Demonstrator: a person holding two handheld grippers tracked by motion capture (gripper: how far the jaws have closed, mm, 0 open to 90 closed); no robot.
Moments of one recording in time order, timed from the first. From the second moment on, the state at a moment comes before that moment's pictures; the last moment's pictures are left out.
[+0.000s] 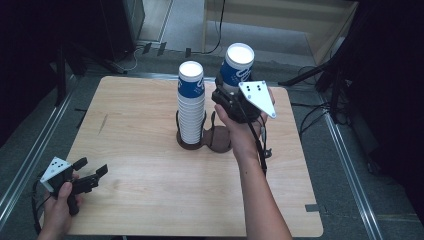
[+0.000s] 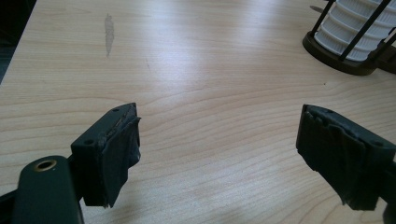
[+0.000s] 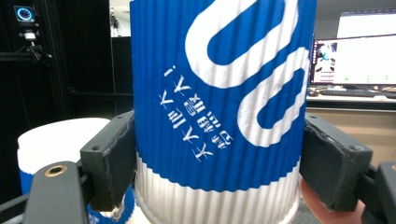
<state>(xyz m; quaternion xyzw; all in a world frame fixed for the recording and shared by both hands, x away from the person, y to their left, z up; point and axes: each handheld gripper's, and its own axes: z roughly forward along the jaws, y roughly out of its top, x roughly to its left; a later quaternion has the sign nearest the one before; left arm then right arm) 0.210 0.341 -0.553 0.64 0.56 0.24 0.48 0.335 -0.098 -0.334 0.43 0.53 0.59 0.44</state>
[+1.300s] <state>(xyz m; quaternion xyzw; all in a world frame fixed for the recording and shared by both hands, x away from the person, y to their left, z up) 0.211 0.341 -0.553 0.64 0.56 0.24 0.47 0.312 -0.138 -0.376 0.45 0.53 0.57 0.44</state>
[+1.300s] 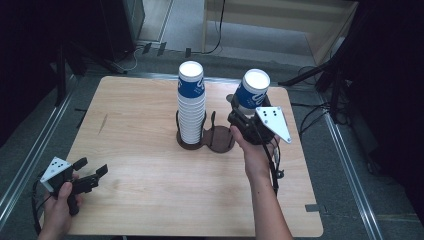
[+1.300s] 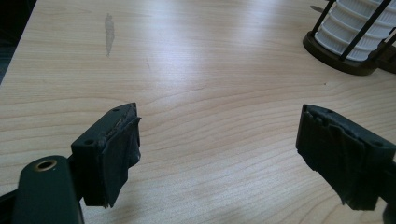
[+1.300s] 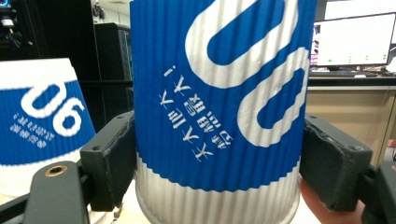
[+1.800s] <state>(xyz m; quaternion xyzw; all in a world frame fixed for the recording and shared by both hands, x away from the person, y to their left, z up) 0.210 0.341 -0.553 0.64 0.56 0.24 0.47 0.304 -0.150 -0.398 0.47 0.53 0.56 0.43</state>
